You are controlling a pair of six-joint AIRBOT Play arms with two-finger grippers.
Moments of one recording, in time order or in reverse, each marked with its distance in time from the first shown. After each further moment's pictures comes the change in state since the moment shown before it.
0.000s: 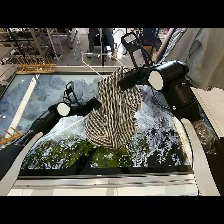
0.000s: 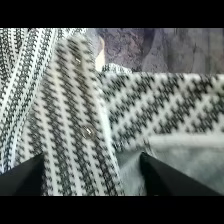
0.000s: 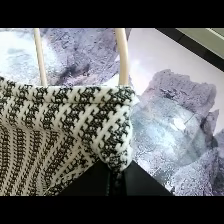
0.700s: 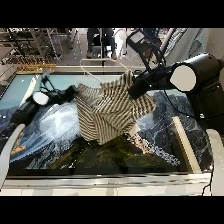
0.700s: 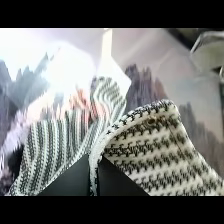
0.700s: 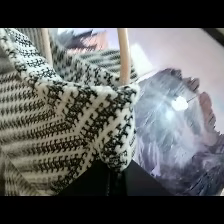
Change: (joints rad) left arm 0.257 0.008 0.123 -0.047 -0.058 0.094; right arm 0.019 0.140 -0.004 0.061 0.274 -0.160
